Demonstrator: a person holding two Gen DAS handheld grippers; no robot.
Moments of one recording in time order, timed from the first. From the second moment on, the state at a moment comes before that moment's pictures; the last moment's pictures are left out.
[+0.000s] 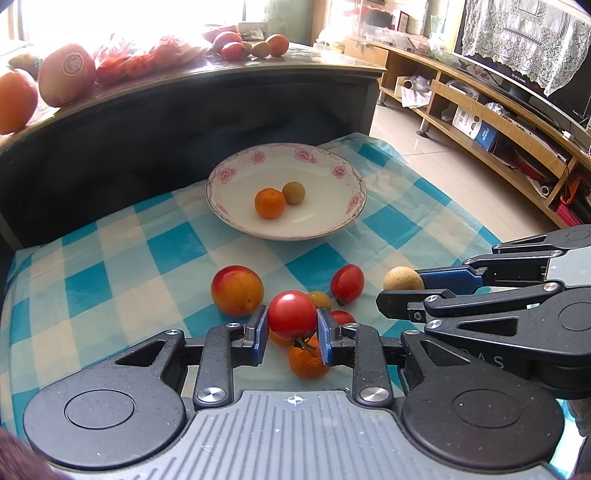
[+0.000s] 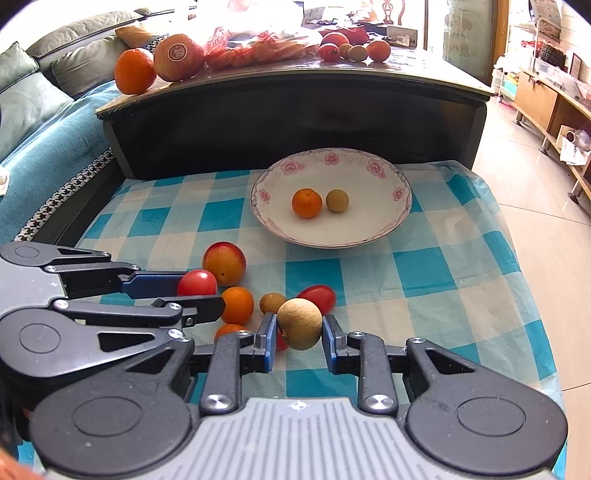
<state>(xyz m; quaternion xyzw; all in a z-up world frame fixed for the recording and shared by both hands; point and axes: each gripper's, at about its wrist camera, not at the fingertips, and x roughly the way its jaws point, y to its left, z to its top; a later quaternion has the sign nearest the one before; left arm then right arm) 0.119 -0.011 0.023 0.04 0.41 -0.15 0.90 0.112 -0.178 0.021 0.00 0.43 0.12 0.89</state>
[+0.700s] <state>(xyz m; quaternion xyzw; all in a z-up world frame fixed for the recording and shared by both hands) 0.134 -0.014 0.029 0.06 0.40 -0.14 0.90 0.128 -0.180 0.026 0.00 0.42 0.11 0.90</state>
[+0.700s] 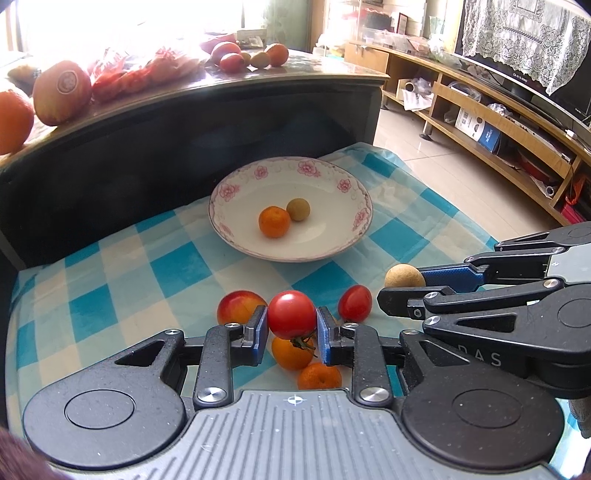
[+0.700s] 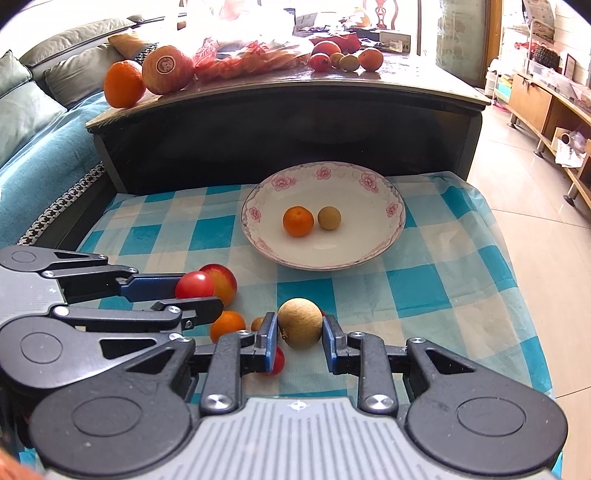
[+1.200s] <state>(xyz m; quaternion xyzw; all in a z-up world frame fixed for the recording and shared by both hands) 0.180 -0.015 0.029 0.06 0.40 -0.14 0.91 0.177 -0.184 0.023 0.00 0.42 0.12 0.90</state>
